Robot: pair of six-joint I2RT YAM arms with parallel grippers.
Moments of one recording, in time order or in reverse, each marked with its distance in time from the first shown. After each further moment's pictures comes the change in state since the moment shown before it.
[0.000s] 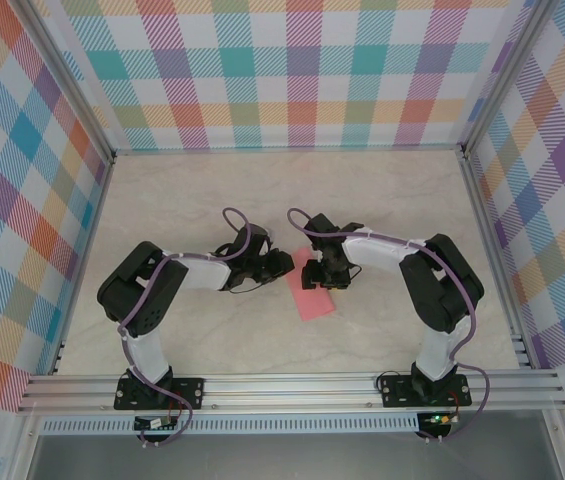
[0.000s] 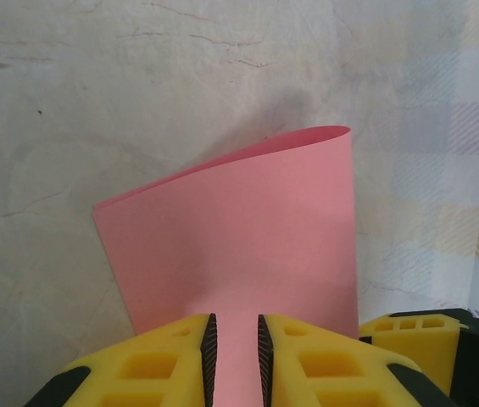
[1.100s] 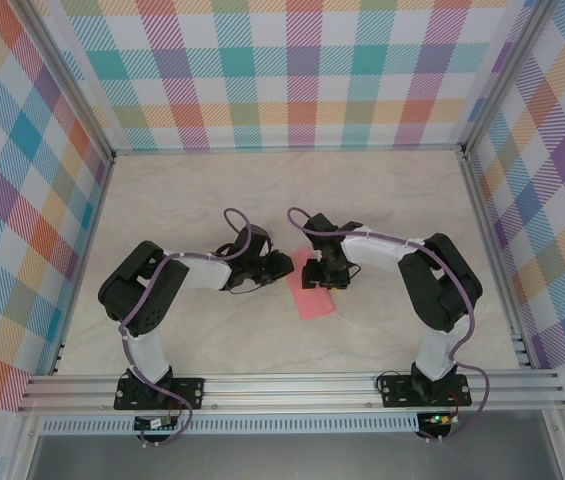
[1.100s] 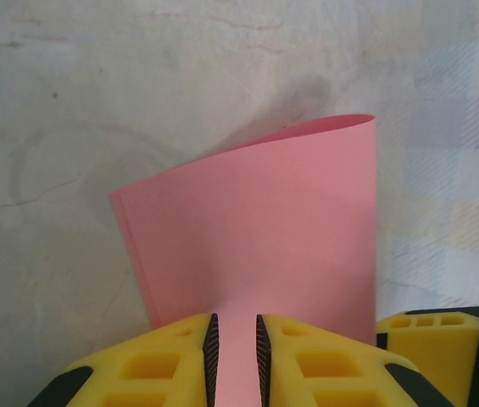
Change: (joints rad) left arm -0.002 0.002 0.003 -0.039 -0.003 0.017; right arm 0.001 0.011 0.009 -0.011 0.004 0.023
